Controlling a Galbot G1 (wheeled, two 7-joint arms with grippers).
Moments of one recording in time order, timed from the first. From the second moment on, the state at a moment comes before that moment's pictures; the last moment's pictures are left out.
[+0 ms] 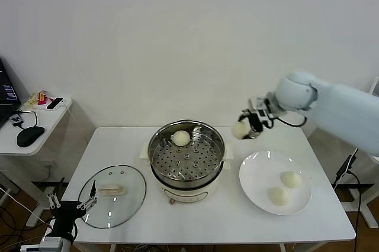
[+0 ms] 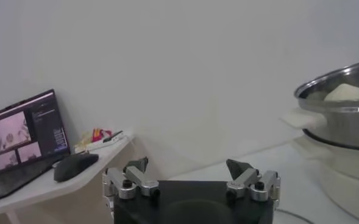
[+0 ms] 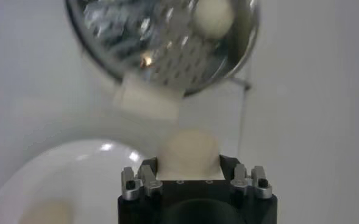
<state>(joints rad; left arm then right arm) 1.74 -1.26 -0.78 -2.09 -0.05 0.00 -0.09 0.57 0.83 -1.16 1.52 0.34 -0.43 -0.92</state>
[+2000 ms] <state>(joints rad) 1.71 -1.24 -0.81 -2.09 -0.08 0.02 -0.08 0.62 1.11 -1.27 1.44 0.44 -0.53 -0.95</state>
